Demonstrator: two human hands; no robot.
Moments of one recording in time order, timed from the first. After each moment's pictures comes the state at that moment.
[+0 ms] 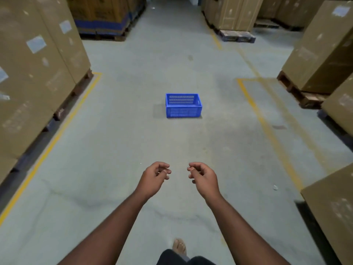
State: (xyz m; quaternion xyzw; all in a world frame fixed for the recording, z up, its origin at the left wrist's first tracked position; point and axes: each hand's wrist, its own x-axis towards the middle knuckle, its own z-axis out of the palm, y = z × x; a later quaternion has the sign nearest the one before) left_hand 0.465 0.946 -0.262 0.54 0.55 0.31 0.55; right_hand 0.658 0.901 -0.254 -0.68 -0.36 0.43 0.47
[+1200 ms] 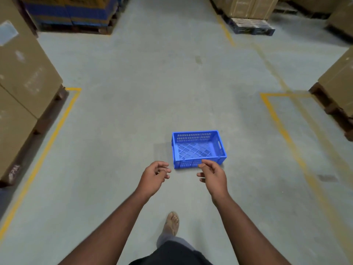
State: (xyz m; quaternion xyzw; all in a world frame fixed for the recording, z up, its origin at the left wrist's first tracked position) left_hand 0.500 1.882 -0.304 0.48 0.57 0.29 0.60; right_hand 0.708 1.832 -0.288 -0.71 -0.24 0.43 0.50
